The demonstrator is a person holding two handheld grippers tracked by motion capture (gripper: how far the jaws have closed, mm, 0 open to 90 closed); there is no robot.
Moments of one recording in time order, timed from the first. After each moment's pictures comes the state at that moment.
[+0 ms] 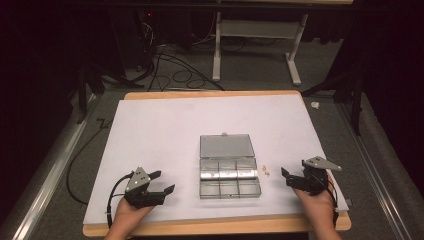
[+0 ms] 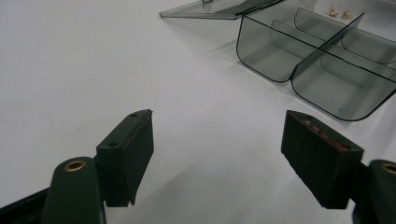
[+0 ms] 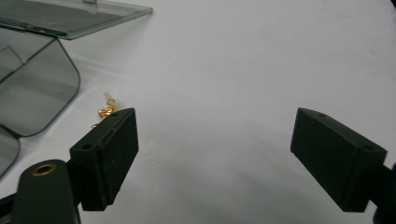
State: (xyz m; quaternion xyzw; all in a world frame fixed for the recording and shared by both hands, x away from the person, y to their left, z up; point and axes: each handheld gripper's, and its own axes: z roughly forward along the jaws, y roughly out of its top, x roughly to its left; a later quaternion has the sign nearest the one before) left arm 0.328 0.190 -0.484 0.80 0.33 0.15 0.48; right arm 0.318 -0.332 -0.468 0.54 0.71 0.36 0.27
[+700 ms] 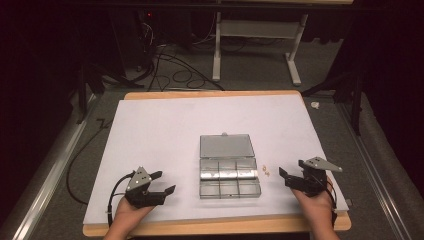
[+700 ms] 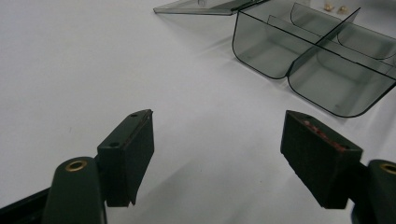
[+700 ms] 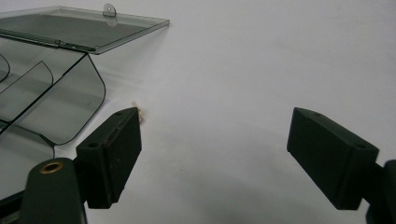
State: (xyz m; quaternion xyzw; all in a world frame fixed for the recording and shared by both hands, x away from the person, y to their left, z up) left arm 0.330 0.188 -0.485 0.81 0.32 0.14 0.47; right arm 0.316 -0.325 -0.463 0.54 0.71 0.38 0.25
